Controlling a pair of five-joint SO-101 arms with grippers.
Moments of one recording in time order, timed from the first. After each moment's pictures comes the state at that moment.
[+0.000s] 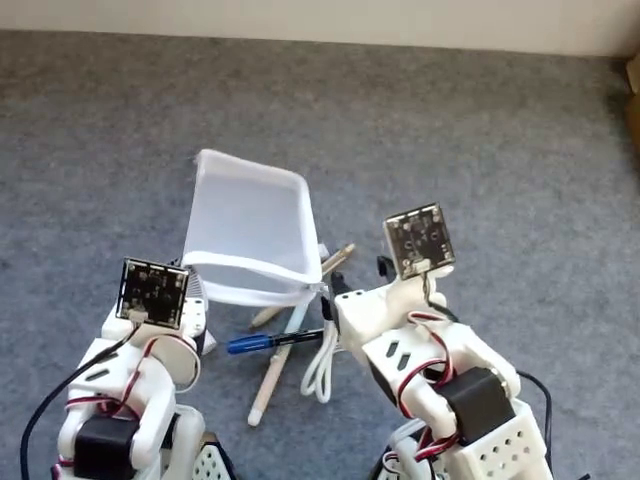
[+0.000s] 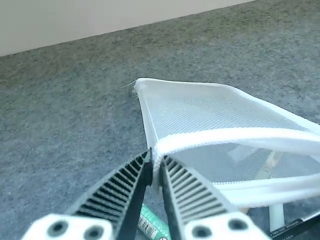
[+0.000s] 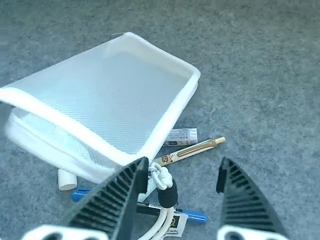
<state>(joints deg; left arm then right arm) 0.3 -103.8 69.8 70.5 -2.9 -30.8 -75.4 52.9 65.2 -7.9</state>
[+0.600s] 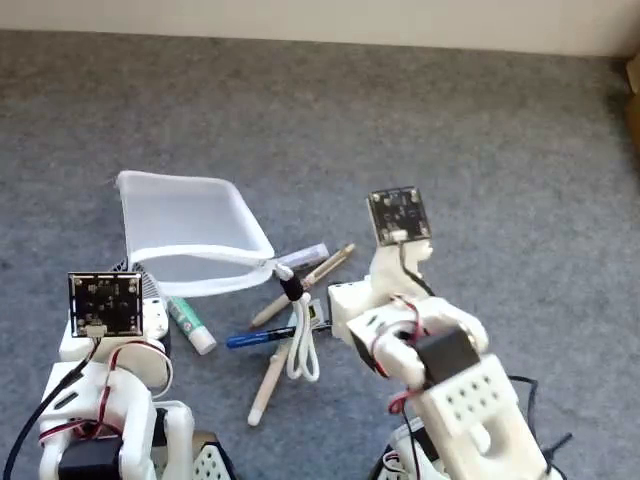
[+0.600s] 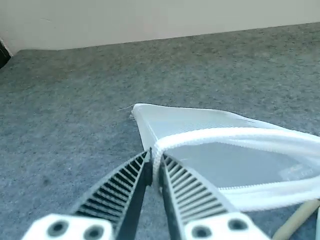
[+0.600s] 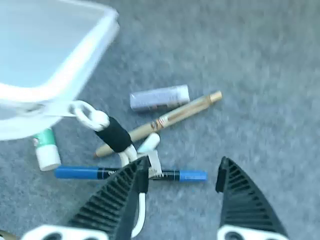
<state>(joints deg) -12.4 -104.0 63.2 74.2 -4.1 -30.6 -59.0 52.9 65.0 -14.0</state>
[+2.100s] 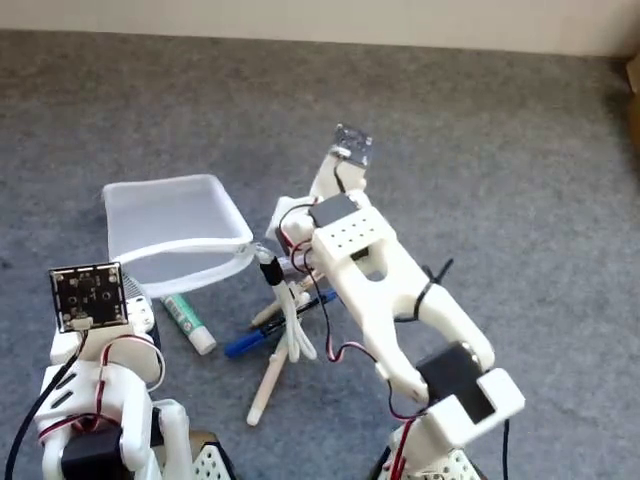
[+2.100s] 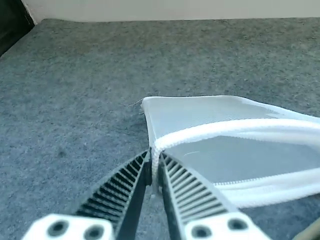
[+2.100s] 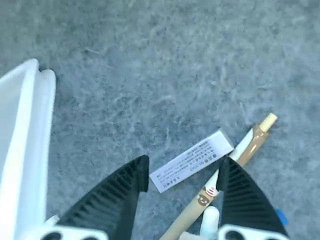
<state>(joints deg) -19.5 -104.1 66.2 74.2 -2.3 -33.2 3.3 16.0 51.6 -44.0</state>
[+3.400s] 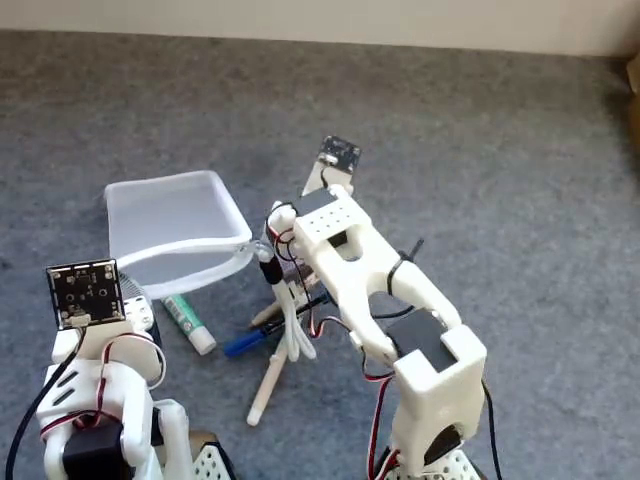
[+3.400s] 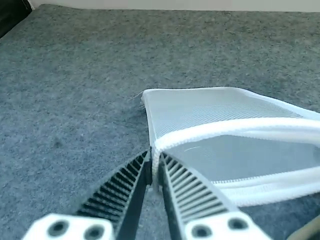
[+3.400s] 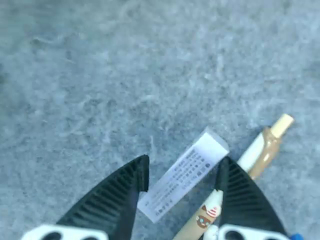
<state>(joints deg) -19.6 -104.1 67.7 74.2 -0.3 -33.7 17.5 7.5 53.5 -46.6</state>
